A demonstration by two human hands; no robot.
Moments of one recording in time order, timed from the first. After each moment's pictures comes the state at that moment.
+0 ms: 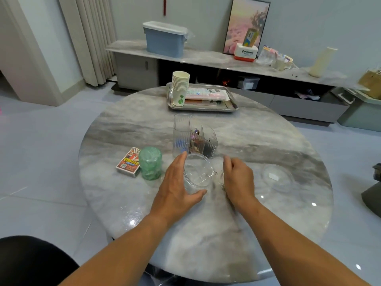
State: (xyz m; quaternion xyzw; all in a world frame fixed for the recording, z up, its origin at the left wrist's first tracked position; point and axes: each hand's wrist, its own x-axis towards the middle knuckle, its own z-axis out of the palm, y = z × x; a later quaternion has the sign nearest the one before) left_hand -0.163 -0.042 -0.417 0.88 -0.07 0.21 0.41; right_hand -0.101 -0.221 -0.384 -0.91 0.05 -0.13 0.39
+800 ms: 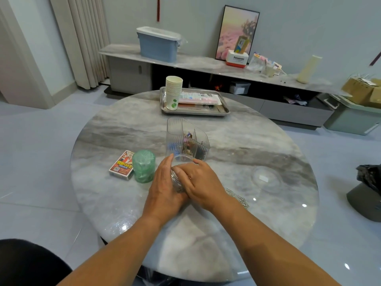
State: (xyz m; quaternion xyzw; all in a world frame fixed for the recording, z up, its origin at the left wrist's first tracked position) left_hand -0.166 -0.039 -0.414 0.86 -0.01 0.19 0.48; right_hand -0.126 -0.169 -0.362 -0.90 -0.33 -0.11 0.27
